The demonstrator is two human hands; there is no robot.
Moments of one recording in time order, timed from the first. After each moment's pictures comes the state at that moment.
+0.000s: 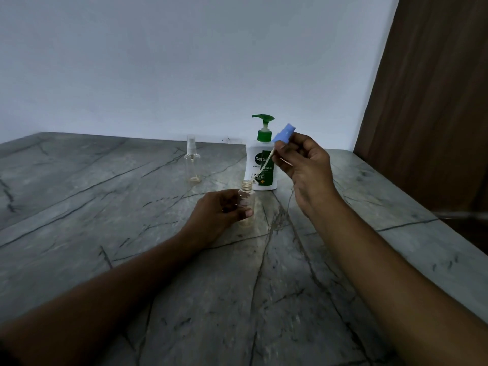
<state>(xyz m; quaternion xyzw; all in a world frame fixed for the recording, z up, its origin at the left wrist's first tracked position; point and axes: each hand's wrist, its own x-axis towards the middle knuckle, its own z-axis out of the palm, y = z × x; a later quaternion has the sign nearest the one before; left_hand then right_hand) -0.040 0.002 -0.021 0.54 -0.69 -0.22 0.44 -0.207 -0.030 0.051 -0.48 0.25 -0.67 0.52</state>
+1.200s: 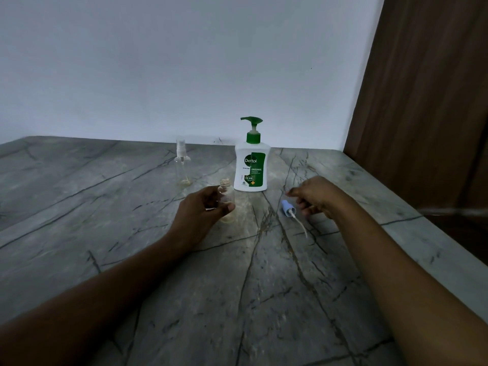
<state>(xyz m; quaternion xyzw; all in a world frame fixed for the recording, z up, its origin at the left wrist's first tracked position) -0.037 0.000 -0.018 0.56 -0.65 -0.18 0.48 -0.271 -0.070 0.026 -0.60 0.63 -0.32 0.39</state>
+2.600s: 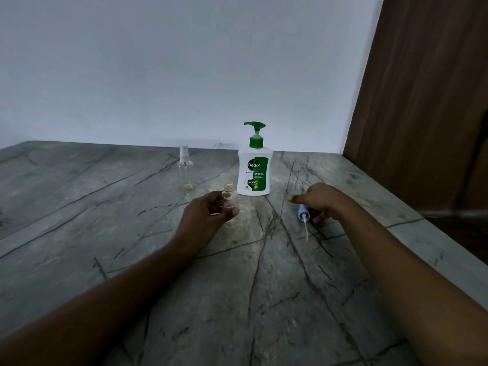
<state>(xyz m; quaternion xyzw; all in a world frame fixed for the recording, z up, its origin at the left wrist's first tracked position) -0.038 0.002 -0.017 0.56 -0.64 -0.19 0.49 -0.276 -0.083 0.024 -0.64 0.66 -0.20 0.33</state>
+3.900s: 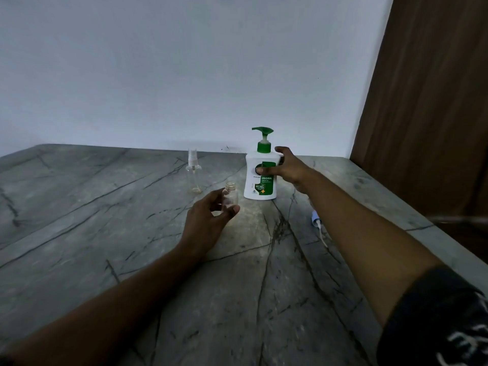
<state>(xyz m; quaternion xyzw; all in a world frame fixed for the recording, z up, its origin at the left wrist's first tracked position) -0.035 0.003 -0.015 0.58 -0.62 -0.14 0.50 -0.214 -0.130 0.051 -0.67 0.47 -0.38 0.44</state>
